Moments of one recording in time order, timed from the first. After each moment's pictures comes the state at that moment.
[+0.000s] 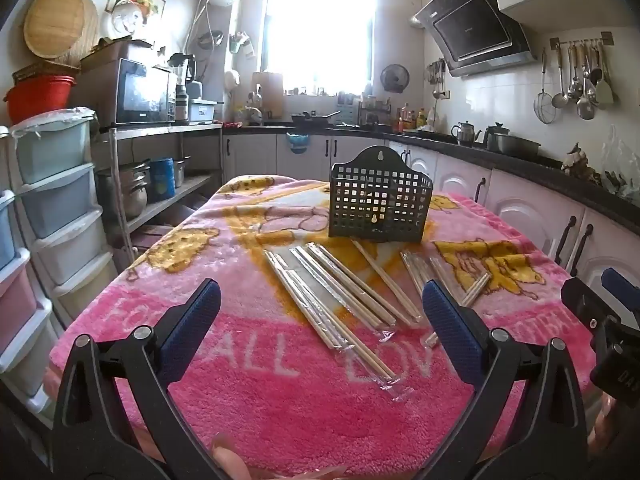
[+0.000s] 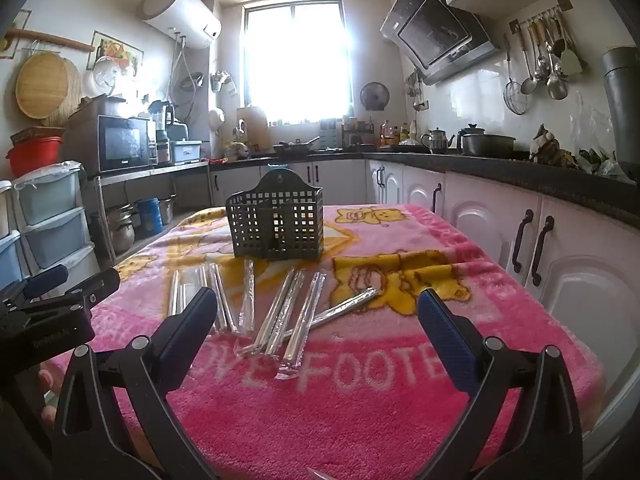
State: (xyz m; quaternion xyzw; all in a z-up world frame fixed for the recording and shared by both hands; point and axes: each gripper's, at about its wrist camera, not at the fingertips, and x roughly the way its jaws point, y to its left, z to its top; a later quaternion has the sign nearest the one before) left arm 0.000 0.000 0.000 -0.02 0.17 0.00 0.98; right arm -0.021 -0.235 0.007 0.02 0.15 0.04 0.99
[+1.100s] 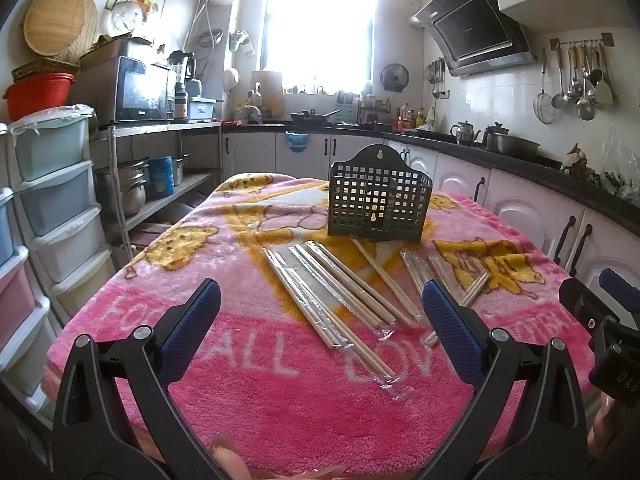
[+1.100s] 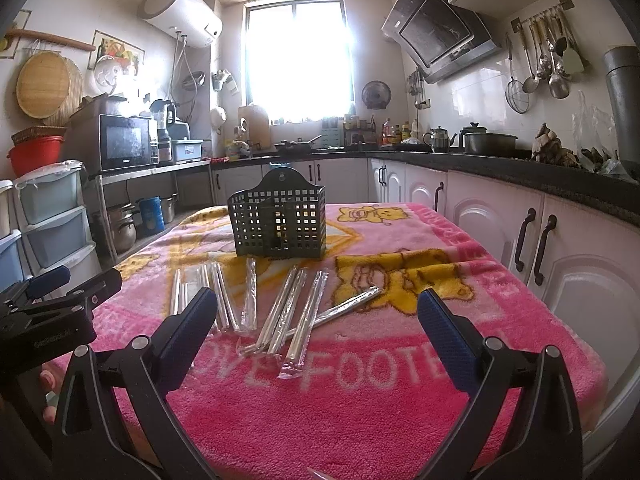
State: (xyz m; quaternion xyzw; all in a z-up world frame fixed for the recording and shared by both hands) left arm 0.000 0.000 0.001 -0.02 0.17 0.00 0.98; right arm -0.020 -0.231 0.006 0.02 0.14 0.04 0.99
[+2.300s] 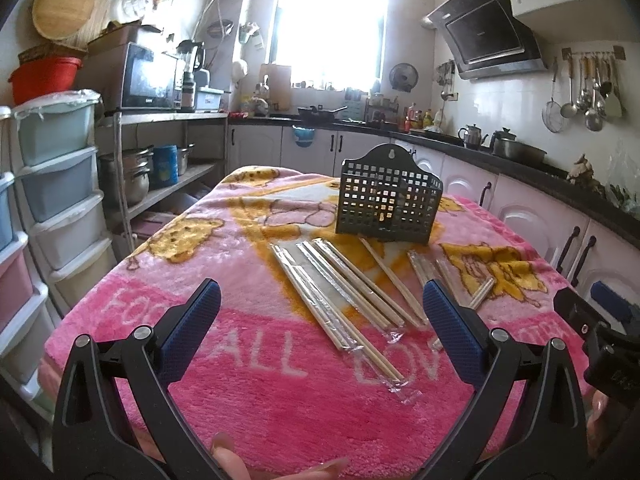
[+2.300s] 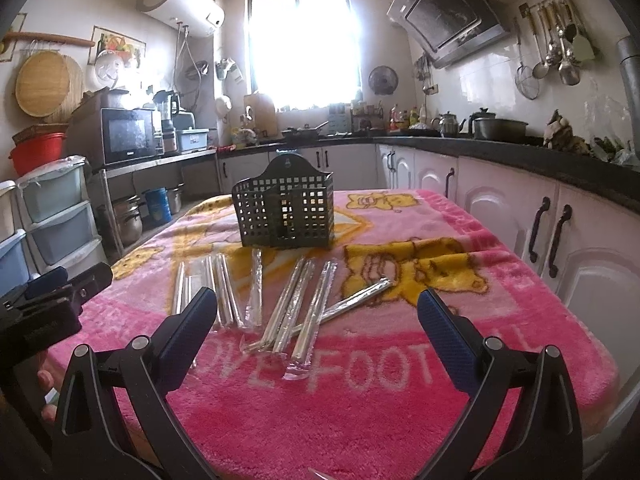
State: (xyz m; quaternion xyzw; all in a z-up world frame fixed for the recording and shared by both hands) left arm 0.008 0.020 -0.003 -0.05 0.18 0.01 0.98; right arm 0.001 -0.230 0.002 0.03 0.17 0.06 0.98
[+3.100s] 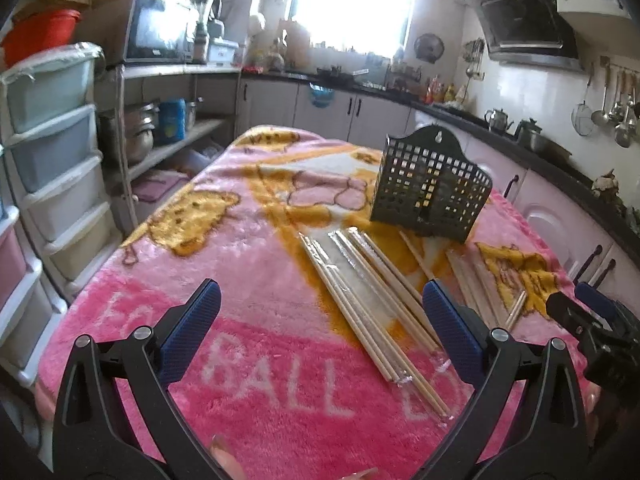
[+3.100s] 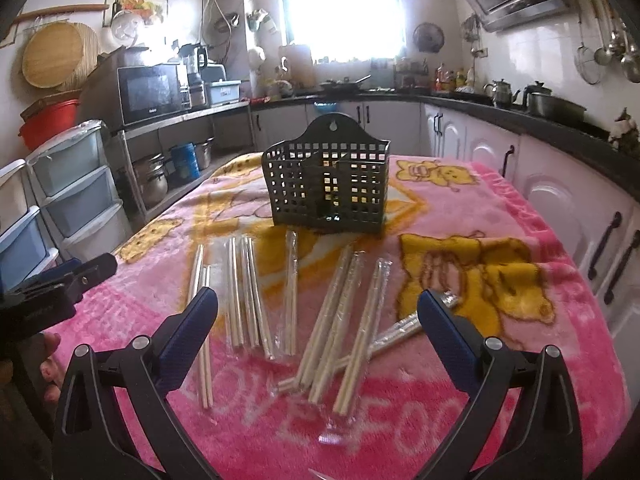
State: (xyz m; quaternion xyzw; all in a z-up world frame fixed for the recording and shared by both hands) left arm 0.081 0.066 0.000 -0.09 0.28 0.01 0.96; right arm 0.096 -0.197 0.013 0.00 0.27 0.14 0.95
